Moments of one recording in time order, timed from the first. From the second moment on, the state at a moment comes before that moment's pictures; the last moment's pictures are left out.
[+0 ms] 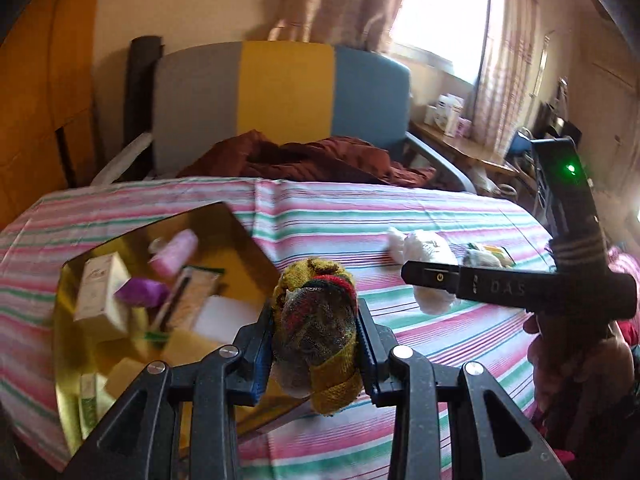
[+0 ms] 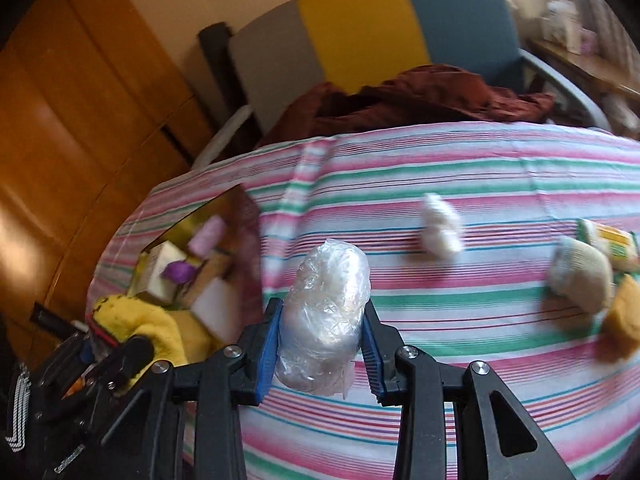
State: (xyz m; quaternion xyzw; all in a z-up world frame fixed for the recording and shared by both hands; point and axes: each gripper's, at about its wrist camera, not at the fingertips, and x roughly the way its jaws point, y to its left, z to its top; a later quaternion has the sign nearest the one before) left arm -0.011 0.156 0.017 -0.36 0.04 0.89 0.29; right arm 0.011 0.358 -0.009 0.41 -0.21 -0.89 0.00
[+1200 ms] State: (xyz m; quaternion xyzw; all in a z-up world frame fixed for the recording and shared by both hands) left arm -0.064 0.022 0.014 -0.38 -0.11 0.90 0.20; right arm -0.031 0.233 -0.052 0.47 -0.14 -0.87 0.11
